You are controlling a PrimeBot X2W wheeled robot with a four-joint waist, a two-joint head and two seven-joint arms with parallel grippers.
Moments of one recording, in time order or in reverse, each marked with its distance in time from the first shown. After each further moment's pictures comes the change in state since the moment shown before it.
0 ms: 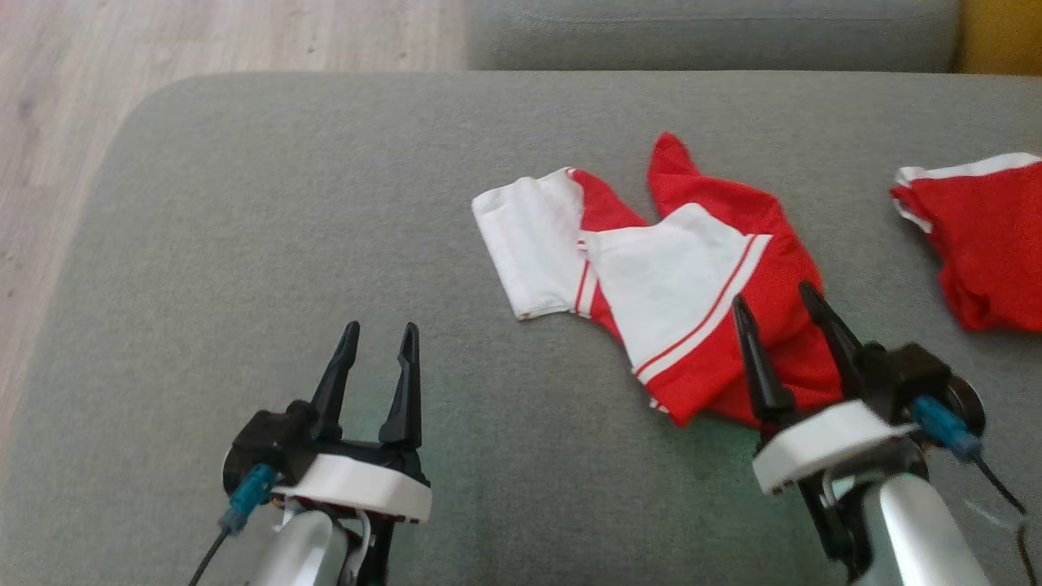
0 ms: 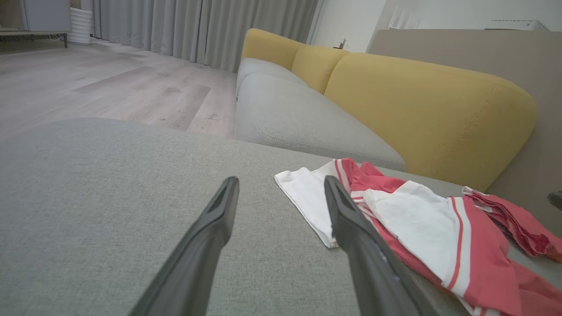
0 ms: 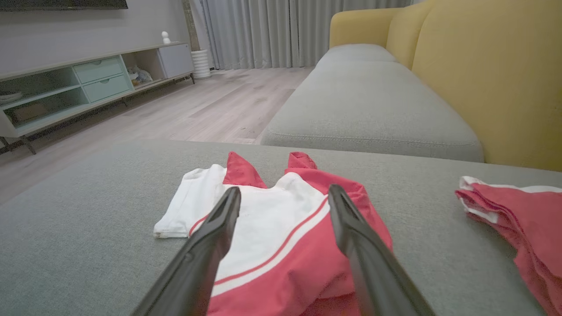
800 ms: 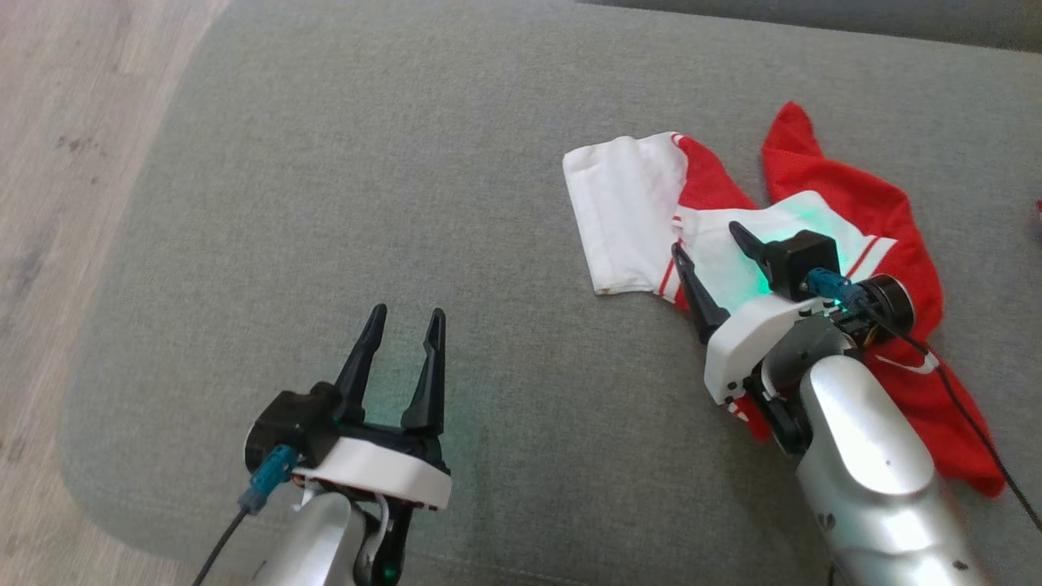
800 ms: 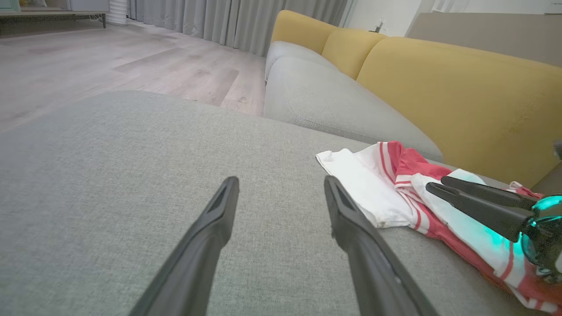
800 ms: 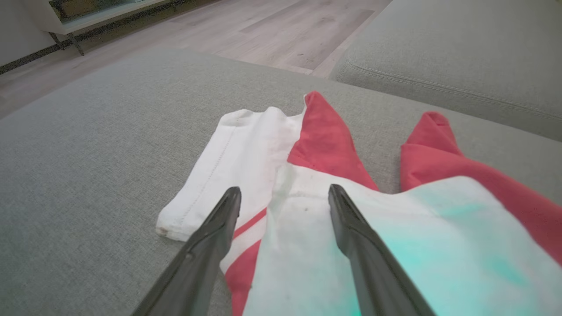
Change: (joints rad) left arm -0.047 -0.009 -0.048 0.019 -0.010 -0.017 0.000; right arm -0.382 -0.007 0.110 0.468 -0.051 0.000 0.063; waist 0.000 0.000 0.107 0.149
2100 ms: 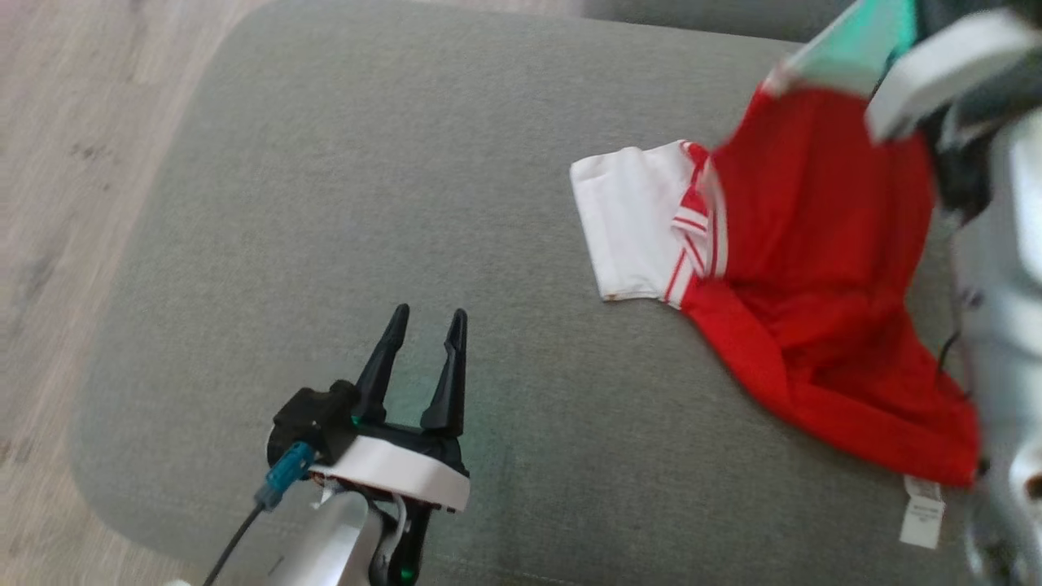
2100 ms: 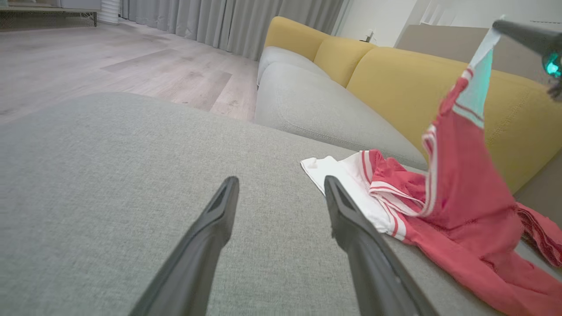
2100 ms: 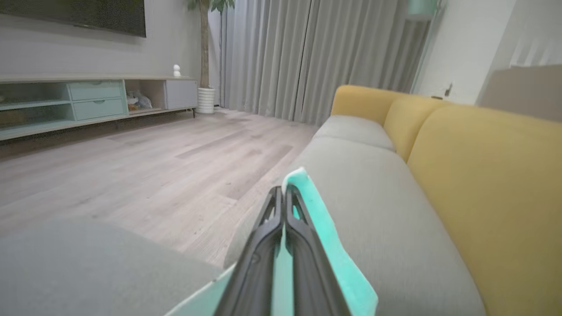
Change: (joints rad) left arm -0.014 -0.001 -0.057 0.000 -0.052 0.011 0.000; right arm -0.385 -0.121 -0.191 -0.029 -0.038 0.000 0.006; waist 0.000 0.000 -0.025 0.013
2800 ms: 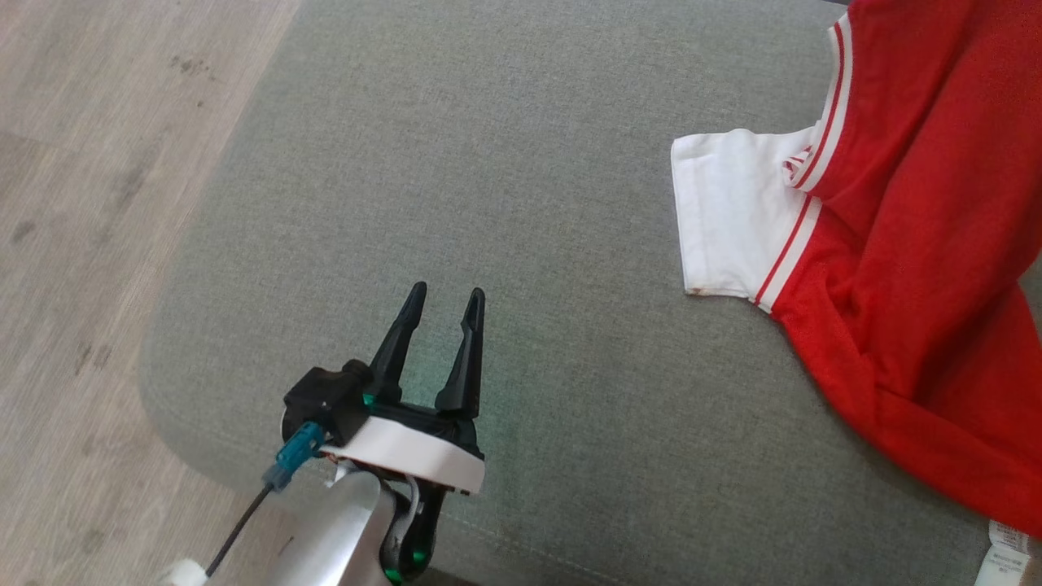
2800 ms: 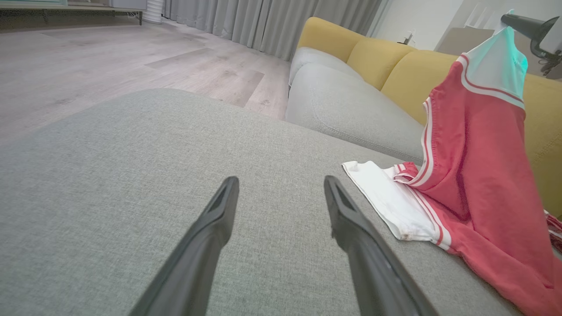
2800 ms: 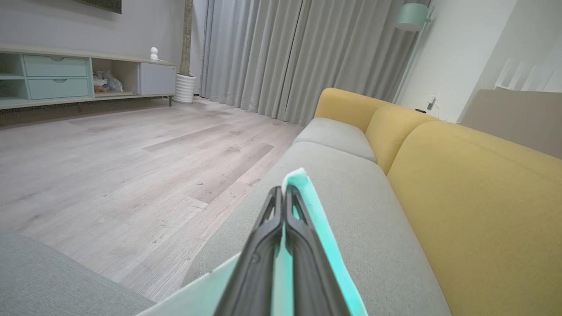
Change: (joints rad) left arm -0.045 -0.001 -0.050 -0.016 -0.044 0.009 0.000; right arm -0.408 -0.114 -0.174 0.455 -0.294 0.000 -0.131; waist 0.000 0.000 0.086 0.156
